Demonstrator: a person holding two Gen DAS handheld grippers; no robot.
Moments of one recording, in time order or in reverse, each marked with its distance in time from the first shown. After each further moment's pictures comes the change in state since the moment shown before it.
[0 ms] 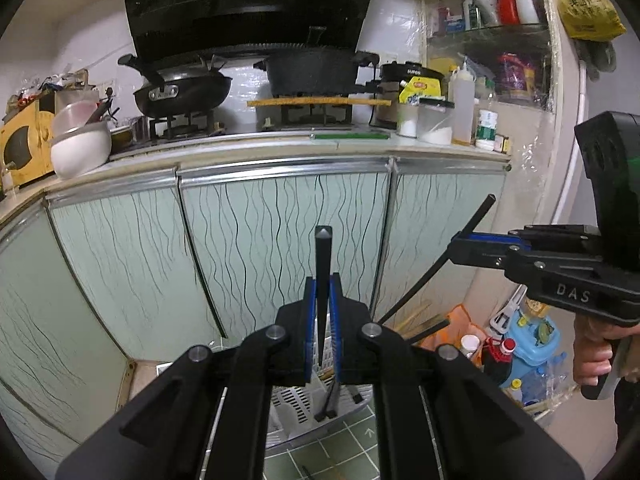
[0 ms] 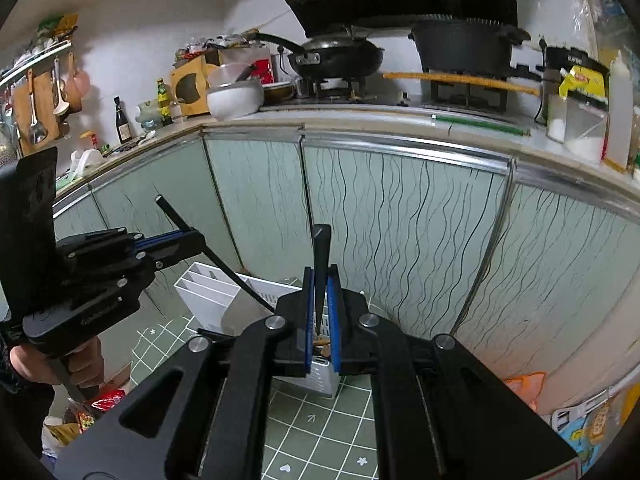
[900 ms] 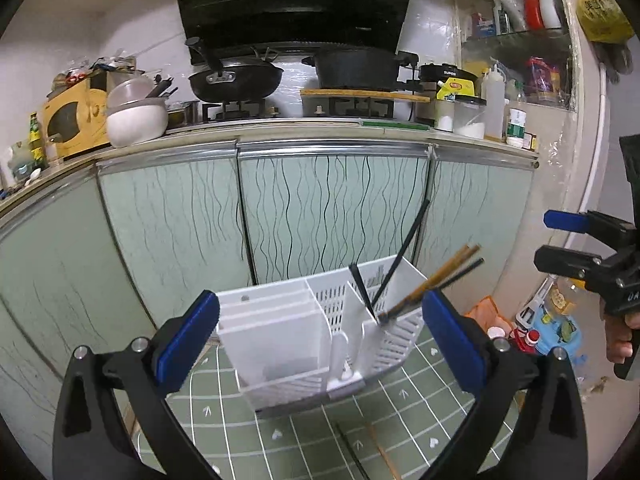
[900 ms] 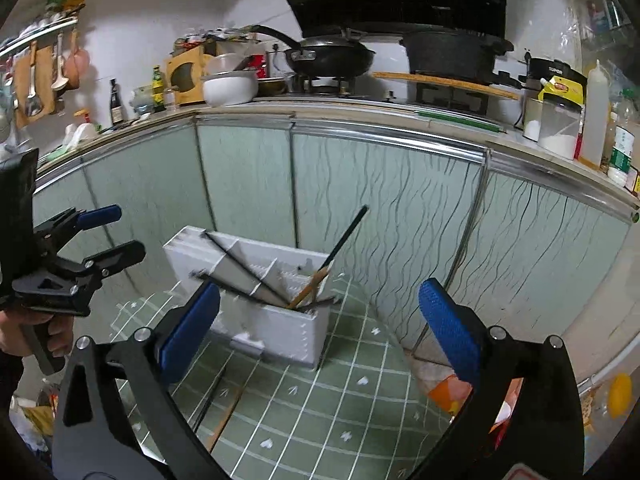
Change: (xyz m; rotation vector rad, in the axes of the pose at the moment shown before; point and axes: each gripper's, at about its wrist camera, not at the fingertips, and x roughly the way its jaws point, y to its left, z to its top) left arm -0.058 0.027 -0.069 -0.066 -0.019 0.130; right arm -0.047 0.022 -0.063 -0.063 -0.038 -0.079
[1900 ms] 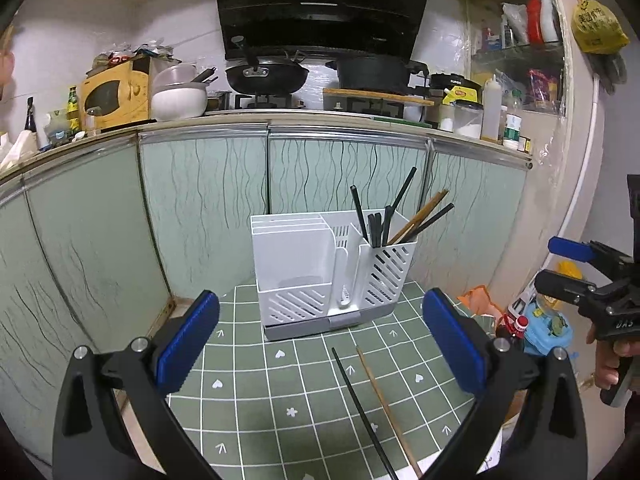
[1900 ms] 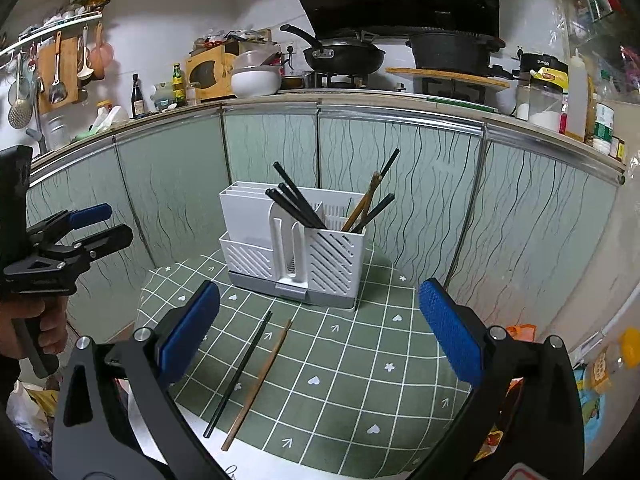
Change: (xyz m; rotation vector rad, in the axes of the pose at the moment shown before) left arm -0.092 -0.001 -0.082 -0.074 -0.018 0.041; right arm -0.064 0.053 -0.092 0.013 -0.020 0.017
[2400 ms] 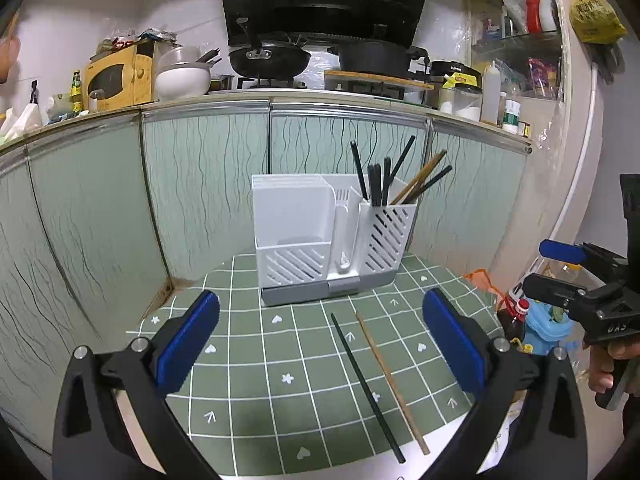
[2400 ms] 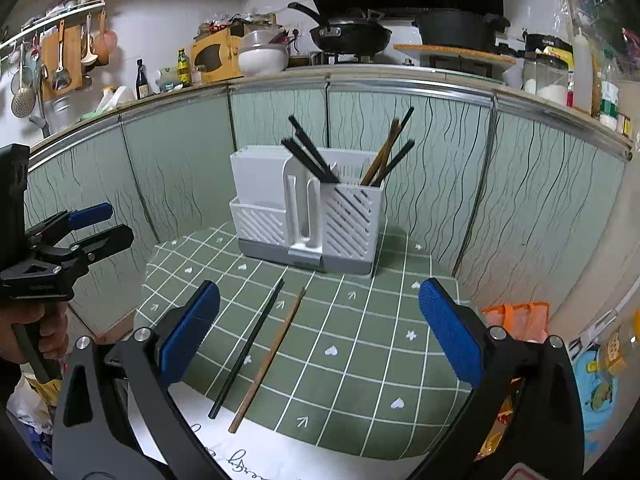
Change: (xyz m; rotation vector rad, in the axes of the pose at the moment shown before) left arm 0.002 0.001 -0.049 -0.007 0.031 0.002; right arm 0.017 0.010 -0.043 0.010 0.051 0.018
